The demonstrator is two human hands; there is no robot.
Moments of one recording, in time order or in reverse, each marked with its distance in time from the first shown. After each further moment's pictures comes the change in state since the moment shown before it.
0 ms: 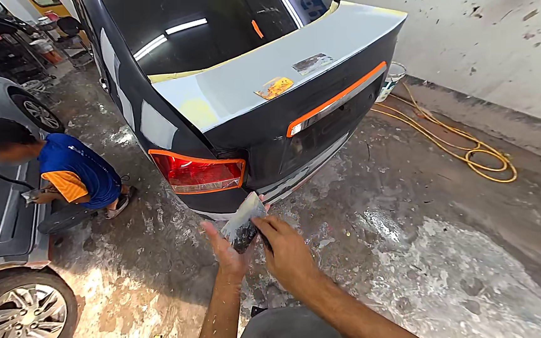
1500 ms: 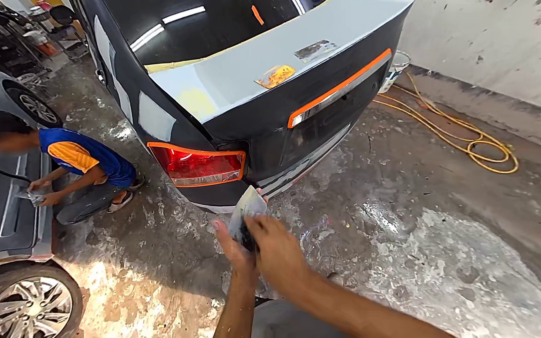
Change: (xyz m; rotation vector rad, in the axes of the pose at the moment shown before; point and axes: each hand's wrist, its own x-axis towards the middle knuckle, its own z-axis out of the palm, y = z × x) left_hand -0.019 -0.012 0.024 0.141 0.174 0.281; right_hand -0.001 -0.035 -0.002 -0.076 -0.088 0.048
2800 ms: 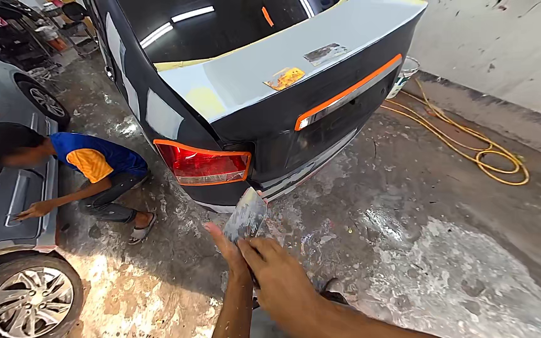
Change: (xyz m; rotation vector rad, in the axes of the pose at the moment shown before) left_hand 0.003 0.008 -0.007 -0.011 0.023 -0.026; right_hand -0.016 -0.009 0.003 -0.031 0.036 -0.183
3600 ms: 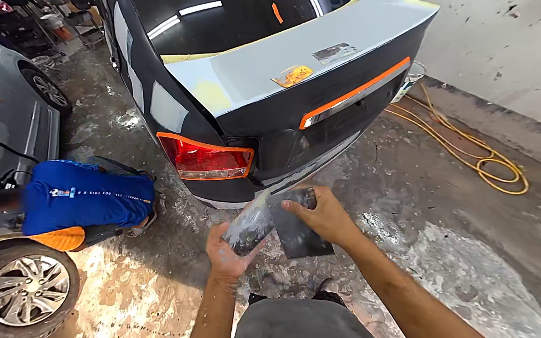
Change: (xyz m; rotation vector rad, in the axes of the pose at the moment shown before) left_hand -0.006 0.021 -0.031 -0.307 0.017 -0.429; right_hand 0.033 0.104 -0.051 0.639 0.001 0.294
